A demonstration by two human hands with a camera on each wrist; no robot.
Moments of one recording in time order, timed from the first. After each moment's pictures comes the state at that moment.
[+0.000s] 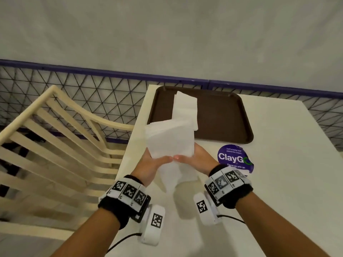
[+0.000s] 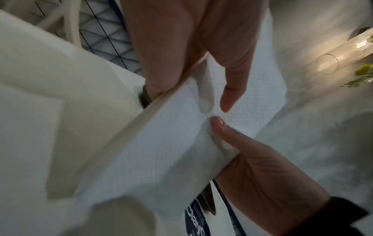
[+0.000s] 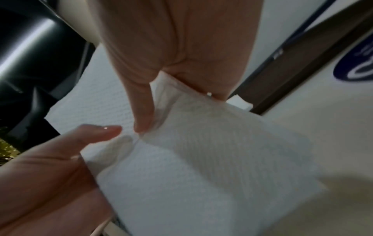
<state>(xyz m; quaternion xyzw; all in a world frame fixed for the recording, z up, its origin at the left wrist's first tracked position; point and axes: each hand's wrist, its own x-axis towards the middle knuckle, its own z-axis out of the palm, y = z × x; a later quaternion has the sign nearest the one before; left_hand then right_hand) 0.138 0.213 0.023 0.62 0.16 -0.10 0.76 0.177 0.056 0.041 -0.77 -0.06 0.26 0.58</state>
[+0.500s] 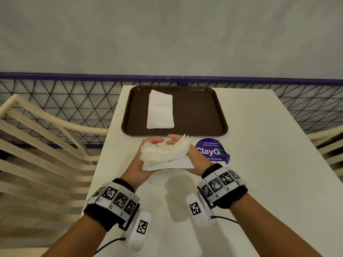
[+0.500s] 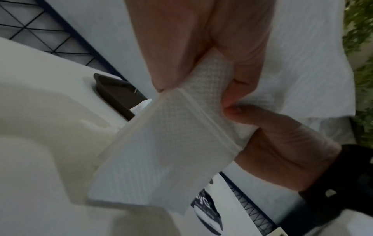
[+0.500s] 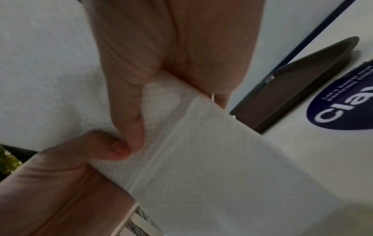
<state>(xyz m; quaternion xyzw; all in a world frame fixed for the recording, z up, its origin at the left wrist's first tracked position) 0.137 0.170 0.034 0.72 -0.04 -0.06 0.69 0.170 0.005 0.051 -0.71 -0.04 0.26 0.65</state>
